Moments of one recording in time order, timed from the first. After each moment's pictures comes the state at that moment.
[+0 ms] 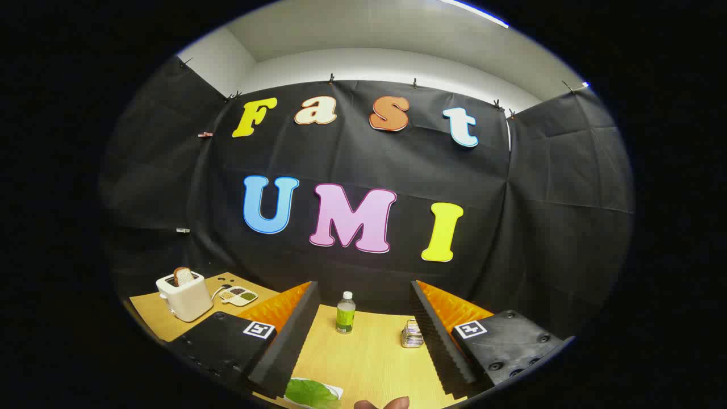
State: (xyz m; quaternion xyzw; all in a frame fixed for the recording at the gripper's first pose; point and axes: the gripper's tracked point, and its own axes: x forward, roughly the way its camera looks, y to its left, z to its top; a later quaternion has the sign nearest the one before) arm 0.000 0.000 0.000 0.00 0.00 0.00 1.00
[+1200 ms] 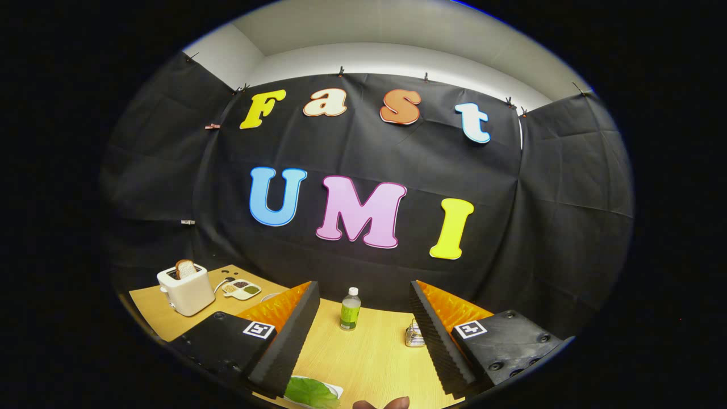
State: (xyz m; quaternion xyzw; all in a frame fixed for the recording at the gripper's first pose) arm 0.016 0.014 -0.014 -0.01 0.02 0.03 1.00
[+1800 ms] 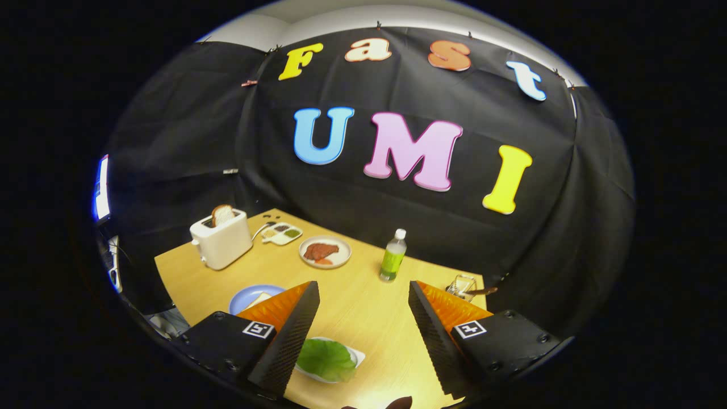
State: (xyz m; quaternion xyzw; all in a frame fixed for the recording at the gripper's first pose) arm 0.008 0.065 -0.129 -0.03 0.21 0.16 0.96
